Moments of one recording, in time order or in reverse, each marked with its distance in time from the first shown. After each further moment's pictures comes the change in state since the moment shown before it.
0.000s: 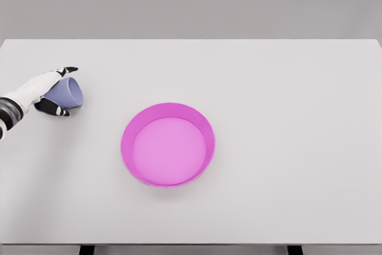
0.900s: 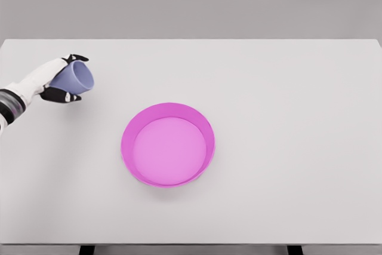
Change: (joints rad) left arm 0.018 -0.005 0.075 -0.114 0.117 -0.011 0.008; right arm 0.000 0.000 0.000 0.000 0.000 0.000 0.000
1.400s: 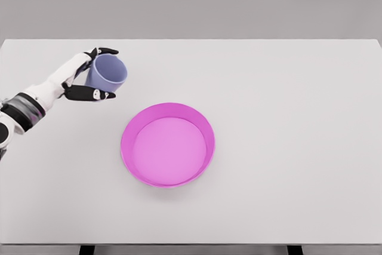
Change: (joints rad) left arm 0.097 -0.092 0.114 -0.176 0.263 -0.021 0.001; right arm 0.000 0.000 0.000 0.000 0.000 0.000 0.000
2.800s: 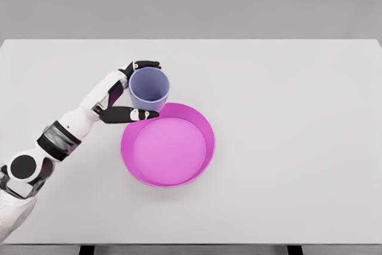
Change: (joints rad) left arm 0.140 -0.161 -0.015 -0.073 0.146 -0.302 -0.004; right arm 0.000 0.000 0.000 0.000 0.000 0.000 0.000
